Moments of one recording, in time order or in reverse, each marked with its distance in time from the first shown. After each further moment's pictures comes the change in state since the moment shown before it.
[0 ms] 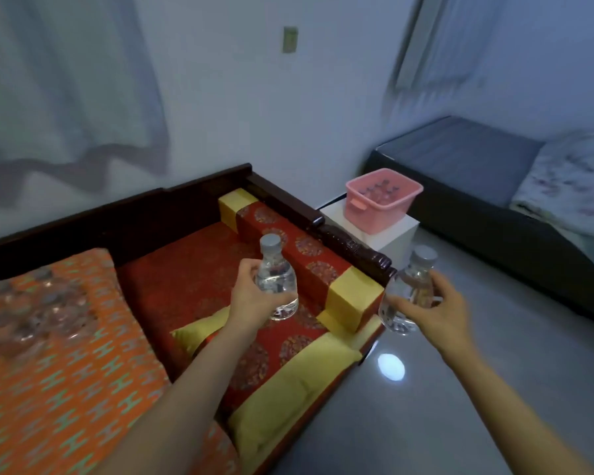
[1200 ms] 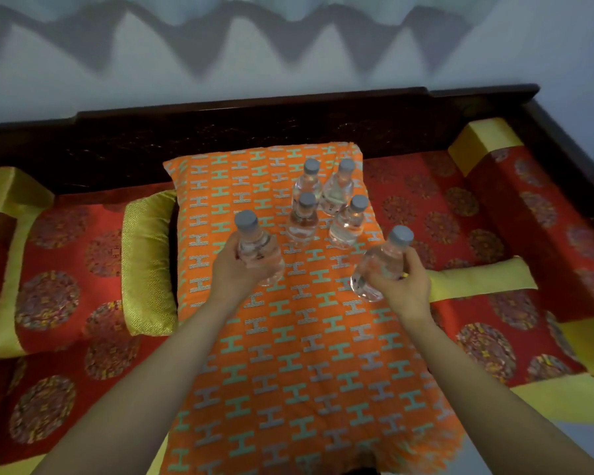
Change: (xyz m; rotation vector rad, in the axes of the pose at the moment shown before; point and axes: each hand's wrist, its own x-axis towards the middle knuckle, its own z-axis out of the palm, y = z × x) left_hand -0.046 -0.233 -0.499 0.064 0.501 -0.280; right_hand -0.159 -0.125 0.552 0.078 -0.598 0.018
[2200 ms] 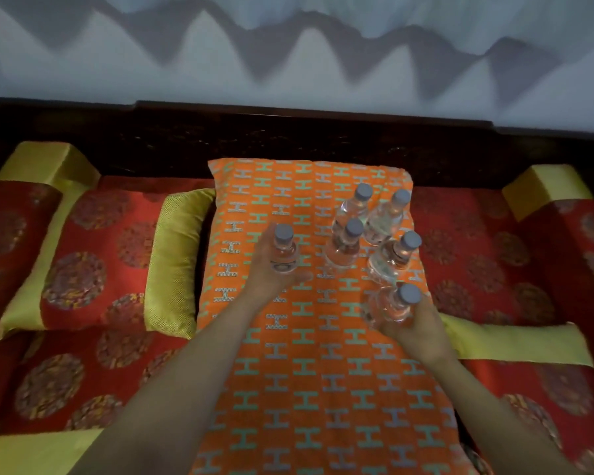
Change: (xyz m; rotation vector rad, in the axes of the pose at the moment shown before) left_hand 0.066 -0.042 0.006 -0.040 -0.054 0.000; right_hand 0.037 0.017 0.027 -0.320 -0.395 -0.117
